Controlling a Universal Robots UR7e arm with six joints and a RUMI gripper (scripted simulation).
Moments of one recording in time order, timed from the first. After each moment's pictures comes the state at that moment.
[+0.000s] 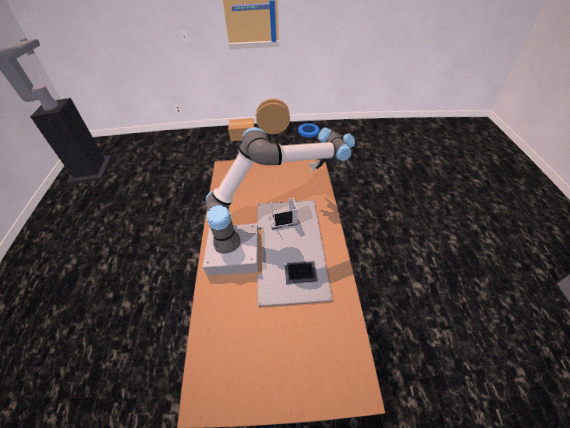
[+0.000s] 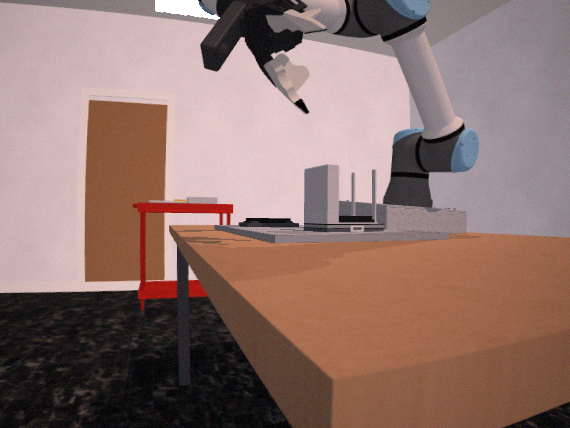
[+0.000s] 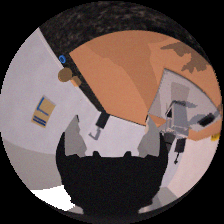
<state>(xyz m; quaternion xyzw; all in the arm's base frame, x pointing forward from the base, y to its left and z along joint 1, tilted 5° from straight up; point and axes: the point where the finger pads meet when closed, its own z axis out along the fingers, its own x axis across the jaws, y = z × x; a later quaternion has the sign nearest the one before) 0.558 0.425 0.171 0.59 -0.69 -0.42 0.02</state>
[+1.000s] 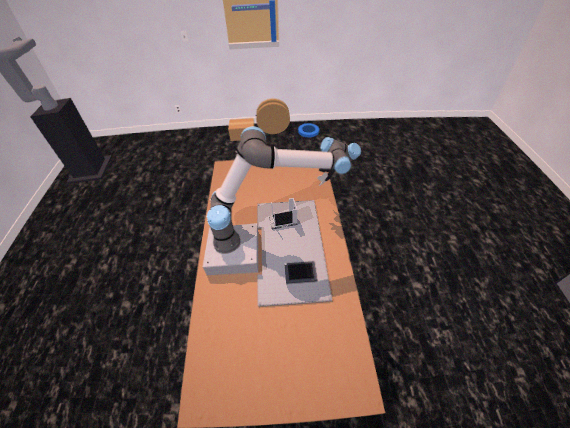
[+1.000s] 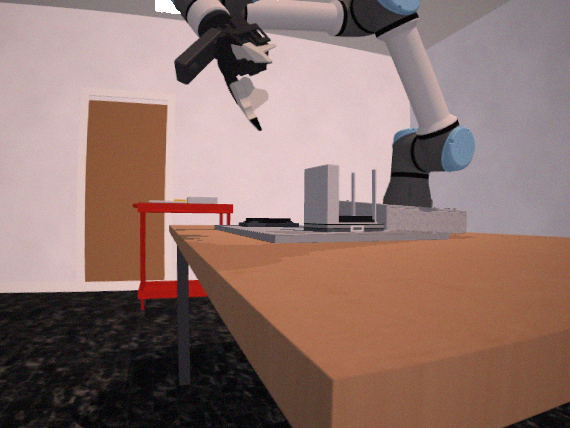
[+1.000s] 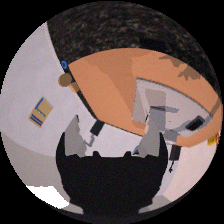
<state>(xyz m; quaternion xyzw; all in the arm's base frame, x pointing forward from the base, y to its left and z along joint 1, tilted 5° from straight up) 0.590 0.307 0.157 0.62 -0.69 -0.37 -0.03</state>
